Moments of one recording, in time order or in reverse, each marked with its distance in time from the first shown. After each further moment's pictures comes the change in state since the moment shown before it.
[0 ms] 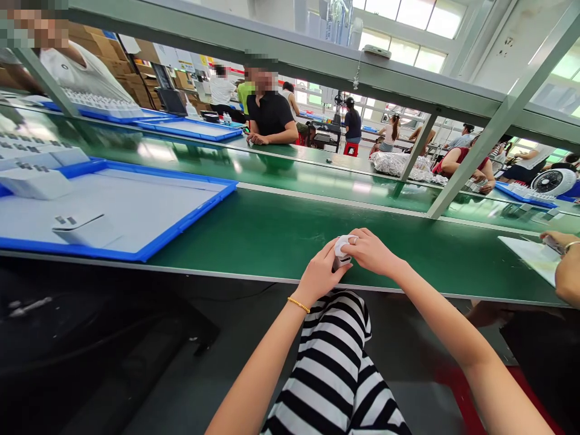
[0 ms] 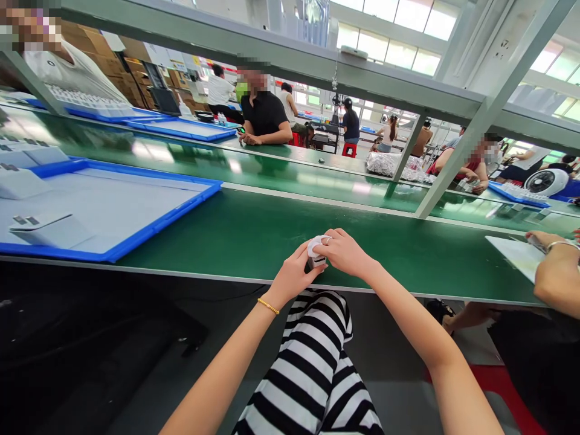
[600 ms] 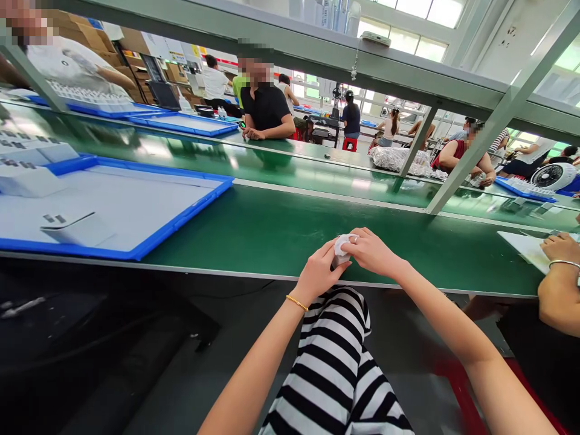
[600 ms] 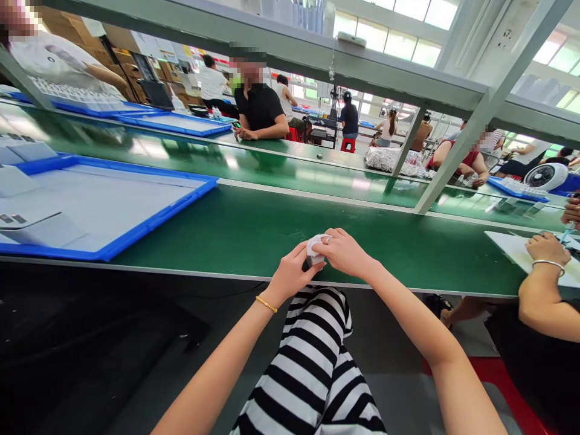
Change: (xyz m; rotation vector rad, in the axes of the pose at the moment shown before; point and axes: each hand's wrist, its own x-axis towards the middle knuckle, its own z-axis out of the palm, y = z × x) left_hand -0.002 0.002 0.001 0.010 0.038 0.057; right_hand -0.008 -0.004 0.004 0.127 0.037 0.035
